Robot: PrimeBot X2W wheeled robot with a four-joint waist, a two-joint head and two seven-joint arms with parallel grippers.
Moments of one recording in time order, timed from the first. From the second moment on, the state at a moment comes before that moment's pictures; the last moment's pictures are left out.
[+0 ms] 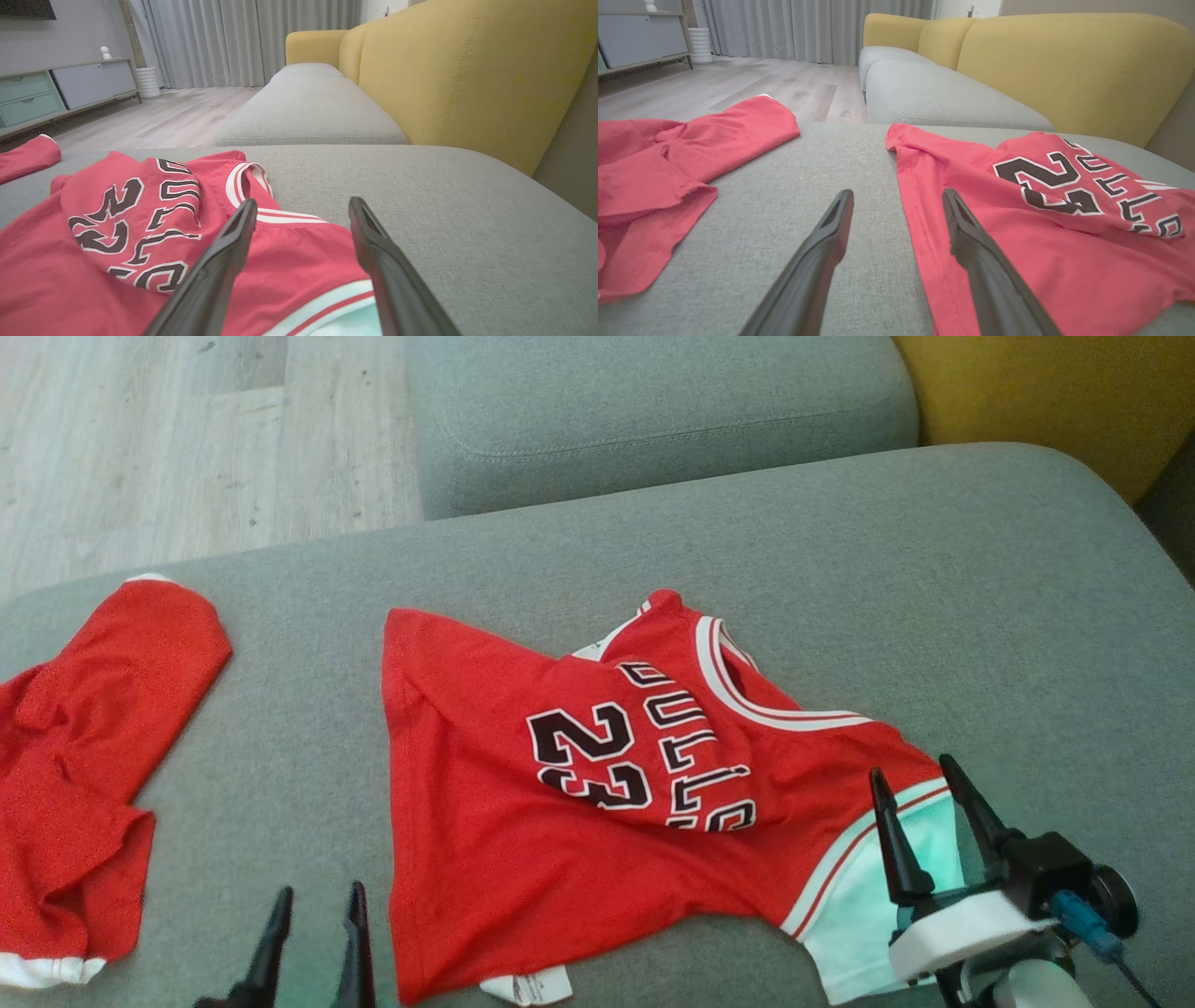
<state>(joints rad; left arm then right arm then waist) 0.19 0.08 -0.09 0.22 -0.22 -0.08 -0.25 0.00 -0.07 0.08 0.34 0.05 0.13 -0.25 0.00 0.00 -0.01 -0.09</state>
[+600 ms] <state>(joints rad) 0.30 0.25 -0.26 0.11 -0.39 -0.12 0.05 0.13 -0.09 -0.02 0.28 0.03 0.13 0.23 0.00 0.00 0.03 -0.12</state>
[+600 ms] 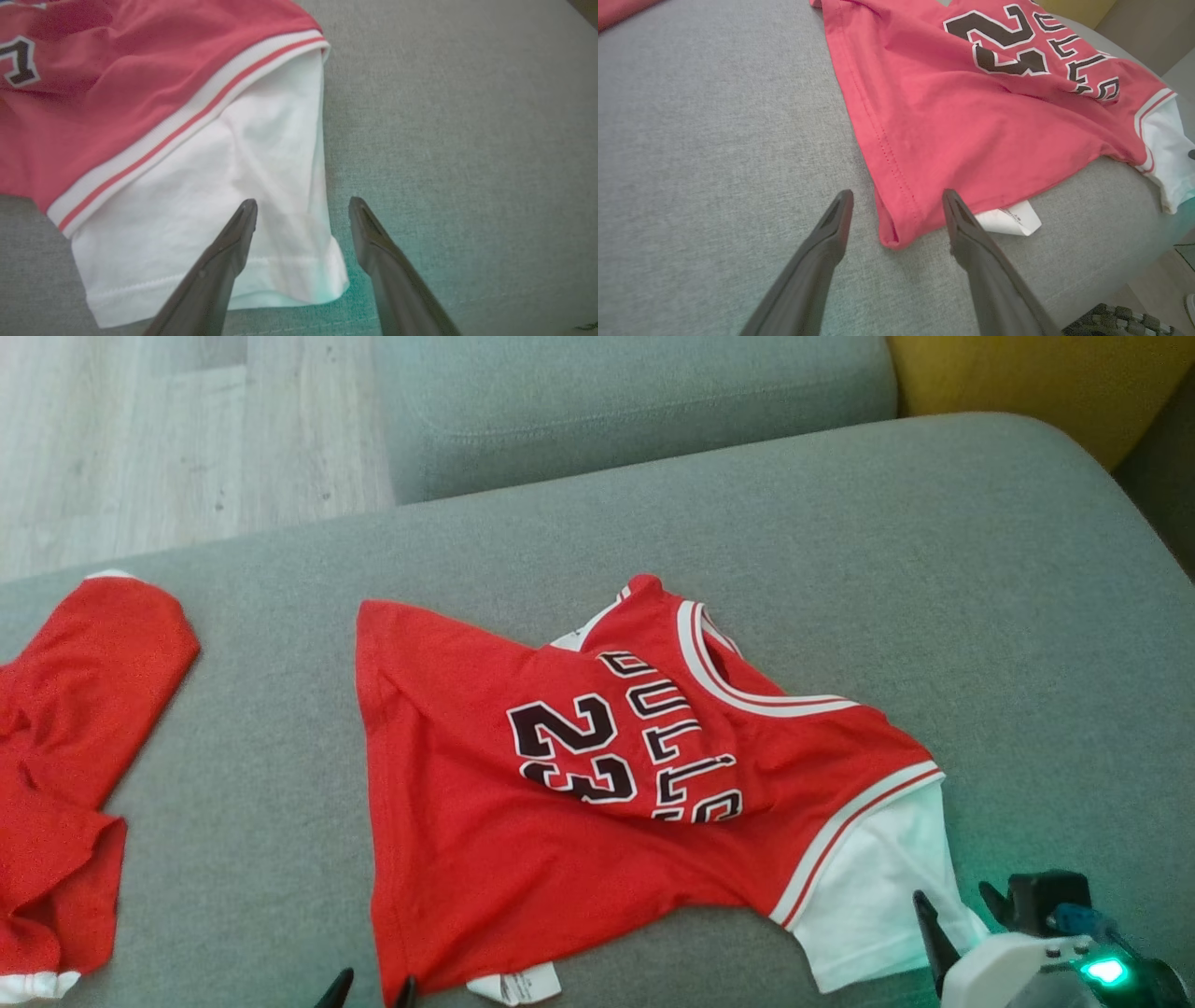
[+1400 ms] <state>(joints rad) 0.28 0.27 -0.29 0.13 -0.42 -0.12 0.10 0.13 -0.07 -0.05 0.26 0.09 0.13 0.37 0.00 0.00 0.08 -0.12</state>
